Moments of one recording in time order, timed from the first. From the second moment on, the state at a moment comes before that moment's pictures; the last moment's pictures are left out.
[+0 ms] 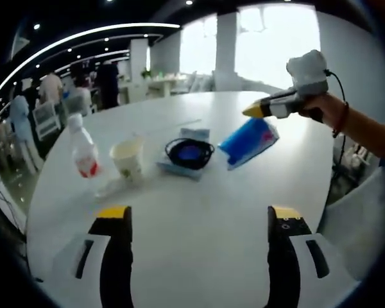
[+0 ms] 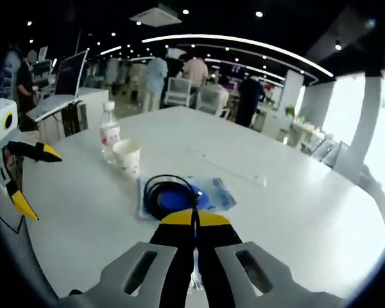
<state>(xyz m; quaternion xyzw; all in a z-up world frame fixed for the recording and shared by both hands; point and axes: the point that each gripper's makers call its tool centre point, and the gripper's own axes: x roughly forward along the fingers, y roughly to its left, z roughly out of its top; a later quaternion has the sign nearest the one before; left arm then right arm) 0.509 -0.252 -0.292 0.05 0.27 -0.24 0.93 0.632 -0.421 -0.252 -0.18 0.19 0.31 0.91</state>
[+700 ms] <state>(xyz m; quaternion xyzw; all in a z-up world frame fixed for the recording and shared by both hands) 0.509 -0.250 -0.295 0.05 0.27 -0.23 0.93 0.579 -0.355 -0.265 -0.15 0.18 0.51 0.83</state>
